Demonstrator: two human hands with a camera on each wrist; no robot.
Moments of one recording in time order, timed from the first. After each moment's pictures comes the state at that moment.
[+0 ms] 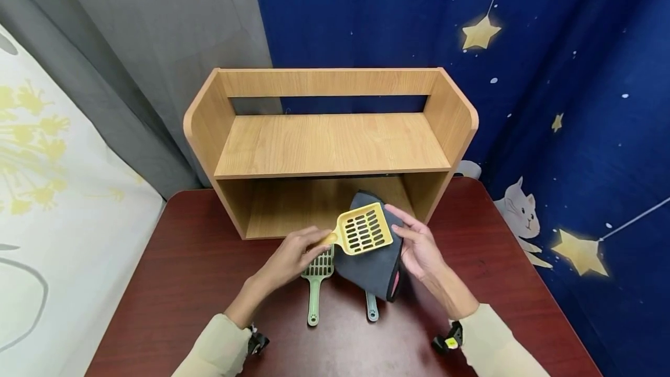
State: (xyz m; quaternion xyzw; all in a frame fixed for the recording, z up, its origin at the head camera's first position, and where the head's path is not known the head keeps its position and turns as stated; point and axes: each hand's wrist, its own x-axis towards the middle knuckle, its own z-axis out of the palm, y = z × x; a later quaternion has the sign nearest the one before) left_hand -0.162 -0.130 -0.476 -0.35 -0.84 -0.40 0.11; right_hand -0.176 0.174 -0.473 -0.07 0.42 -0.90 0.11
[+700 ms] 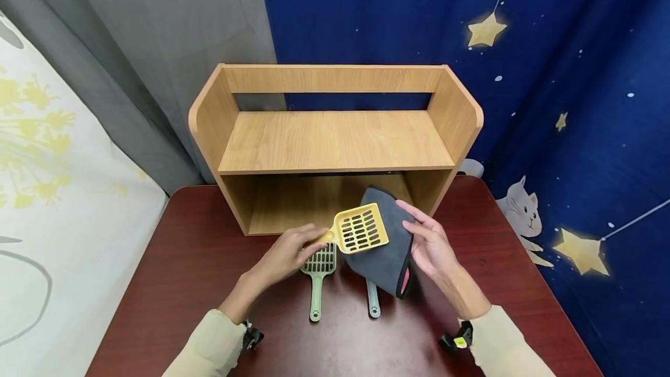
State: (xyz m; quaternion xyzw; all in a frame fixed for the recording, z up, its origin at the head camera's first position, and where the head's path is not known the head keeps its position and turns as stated) left_hand -0.157 -0.143 -0.471 -0.34 -0.86 -0.36 0.10; right_hand -0.169 0.191 -0.463 -0.11 0.40 -0.90 0.13
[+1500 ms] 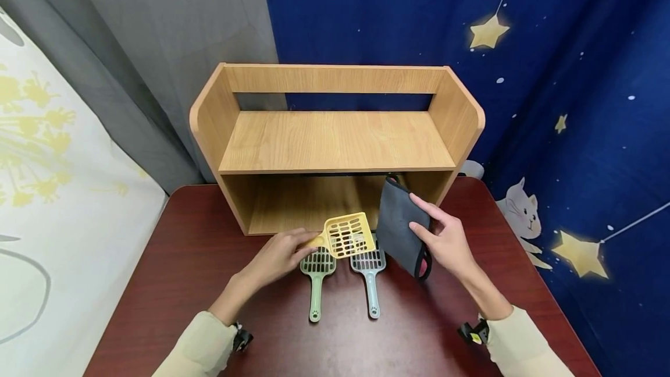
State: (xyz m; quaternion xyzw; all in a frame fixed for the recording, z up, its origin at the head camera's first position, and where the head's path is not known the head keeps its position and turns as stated) left_hand -0.154 -0.160 -0.474 -0.32 -0.90 -0.28 0.08; right_hand -0.168 0.217 -0.440 -0.23 0.75 -0.61 -0.10
